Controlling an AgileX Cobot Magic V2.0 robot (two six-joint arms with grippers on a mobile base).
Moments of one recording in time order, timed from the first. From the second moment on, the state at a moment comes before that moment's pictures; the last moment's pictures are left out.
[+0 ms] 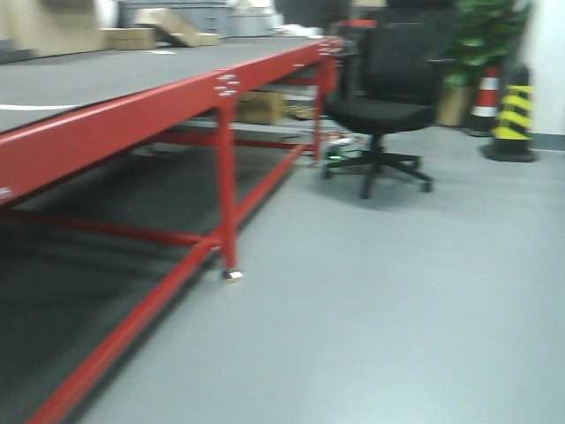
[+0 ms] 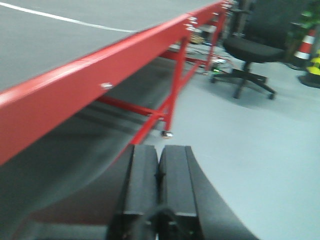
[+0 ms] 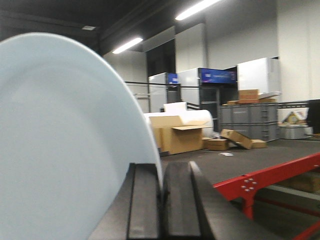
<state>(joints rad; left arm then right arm) -0.06 -0.02 0.03 0.01 0.14 -0.09 0.61 0.18 -0.45 -0.23 -0.09 0.36</state>
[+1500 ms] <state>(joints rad) -0.06 -0.02 0.03 0.01 0.14 -0.09 0.61 0.17 -0.45 -0.23 -0.10 0.36</state>
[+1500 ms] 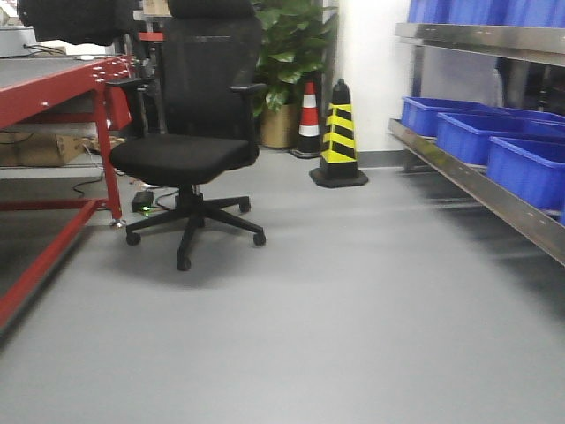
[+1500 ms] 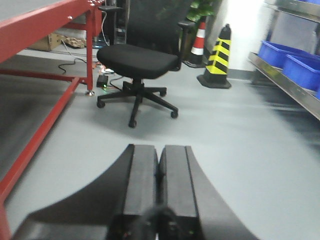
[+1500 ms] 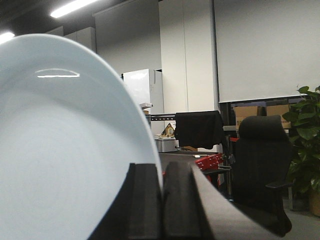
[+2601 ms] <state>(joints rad) -0.06 -0.02 0.03 0.01 0.14 -0.09 0.61 0.17 -0.45 -0.23 -0.10 0.36</state>
